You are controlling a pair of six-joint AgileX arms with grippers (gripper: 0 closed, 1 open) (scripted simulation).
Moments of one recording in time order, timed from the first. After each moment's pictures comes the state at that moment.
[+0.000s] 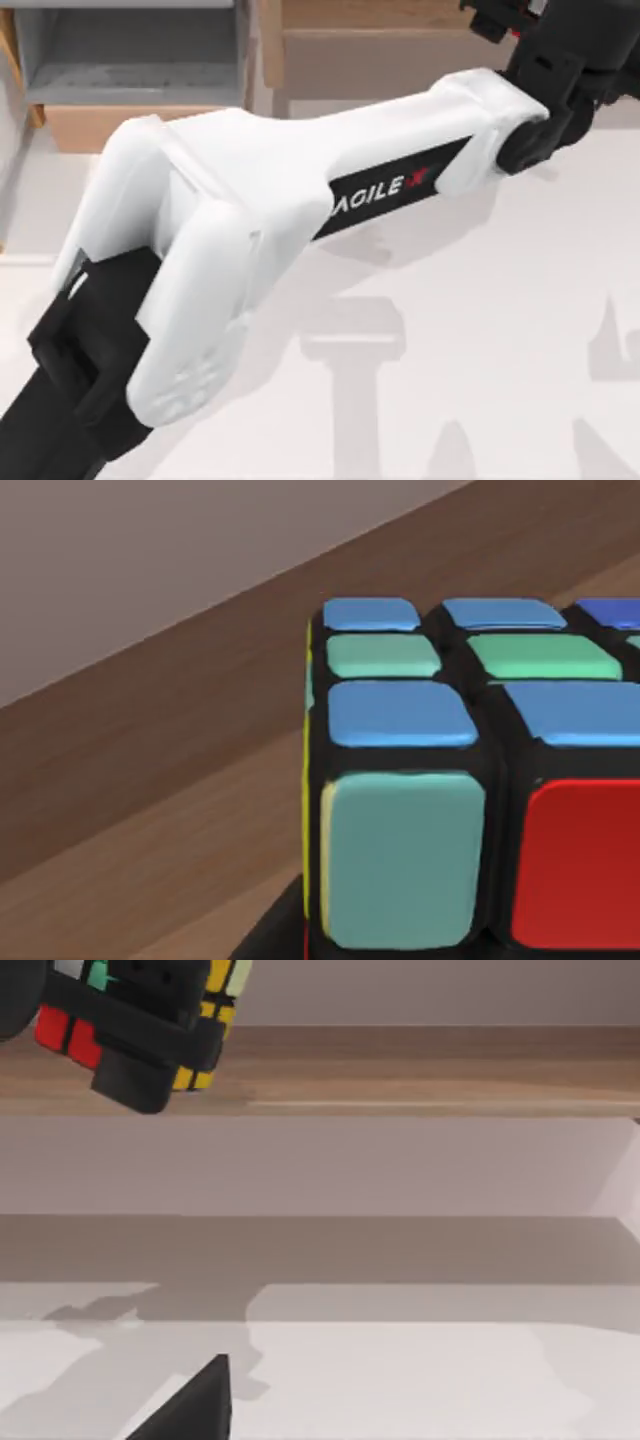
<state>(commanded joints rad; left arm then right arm) -0.93 2.47 2.15 0.07 -0.53 0.19 0.00 0.00 0.00 0.00 0.00 0.00</state>
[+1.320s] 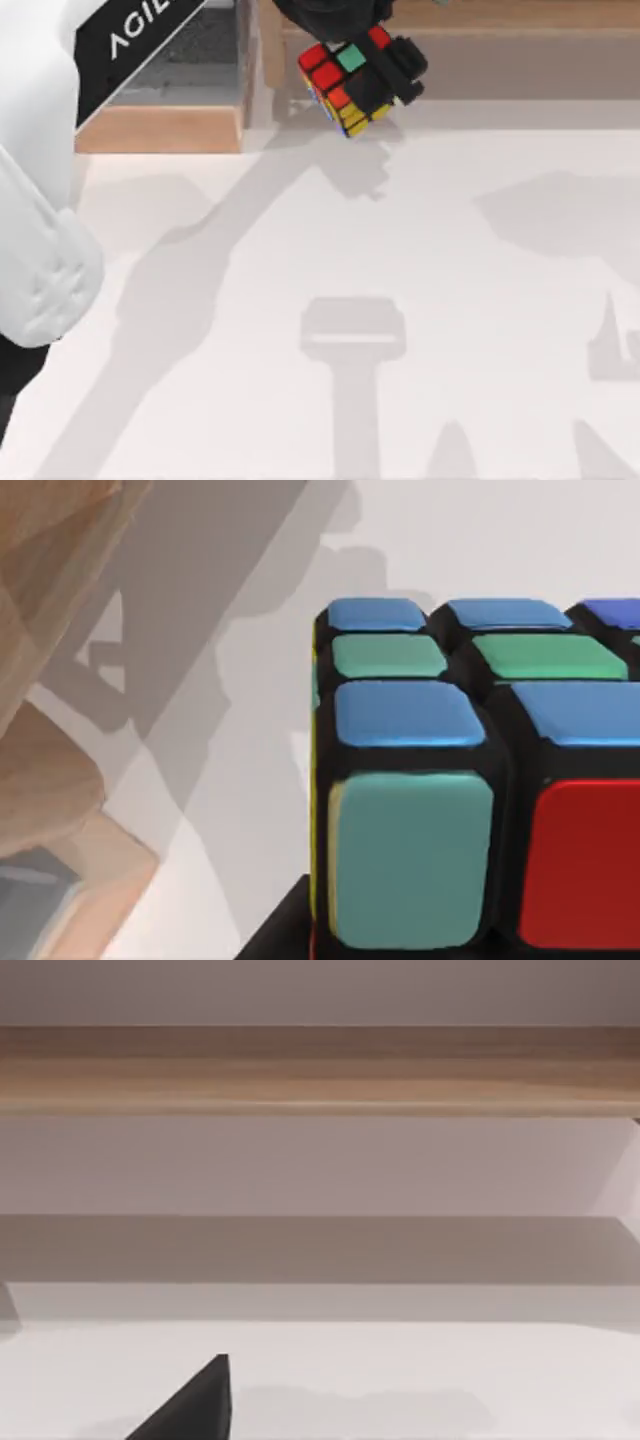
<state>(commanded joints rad) -0.63 2.30 2.47 -1.31 -0.05 0.42 0.00 0.00 0.00 0.00 0.00 0.00</state>
